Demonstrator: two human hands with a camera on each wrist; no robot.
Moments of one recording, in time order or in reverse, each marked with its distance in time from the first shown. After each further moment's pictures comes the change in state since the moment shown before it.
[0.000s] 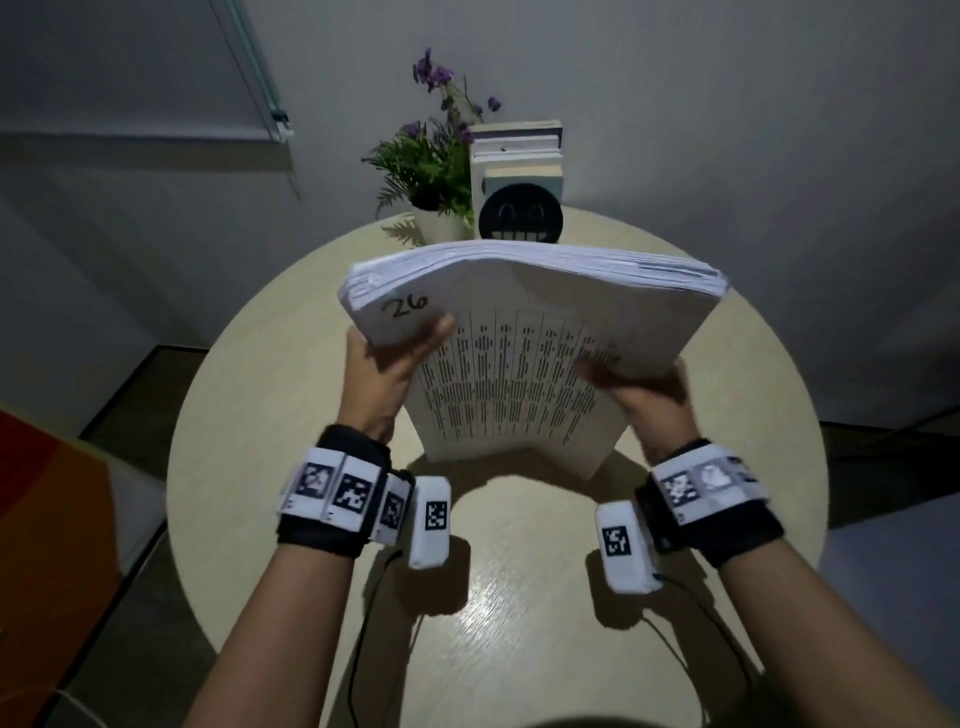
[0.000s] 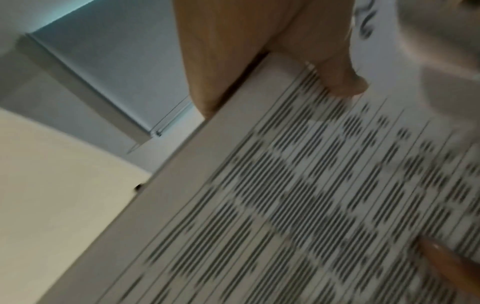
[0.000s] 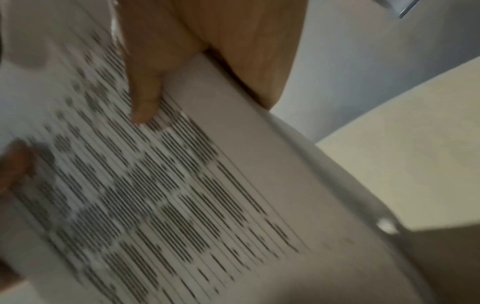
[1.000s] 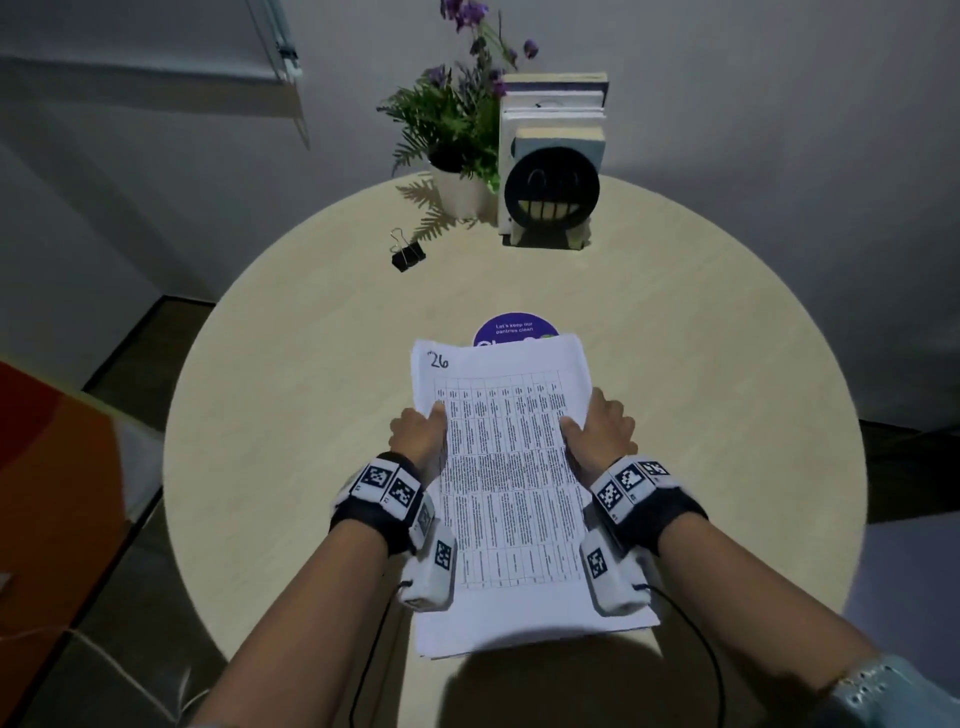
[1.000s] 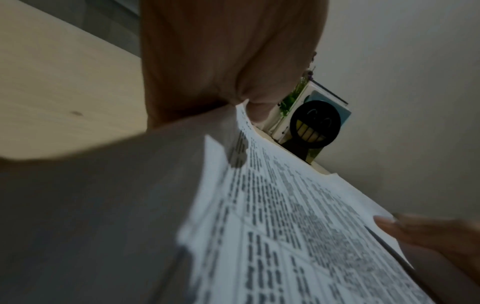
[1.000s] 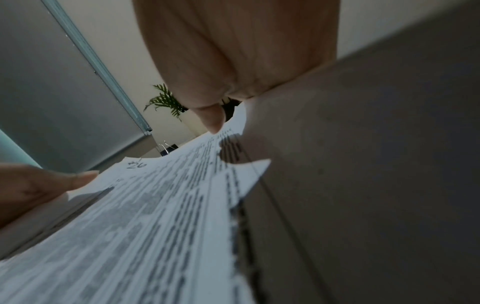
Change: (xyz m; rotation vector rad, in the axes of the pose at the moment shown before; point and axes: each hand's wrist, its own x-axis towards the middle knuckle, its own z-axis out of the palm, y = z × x) left_hand -0.003 -0.144 -0.035 0.766 0.081 -1.001; right_hand 0.025 0.140 0.007 -1.142 -0.236 0.627
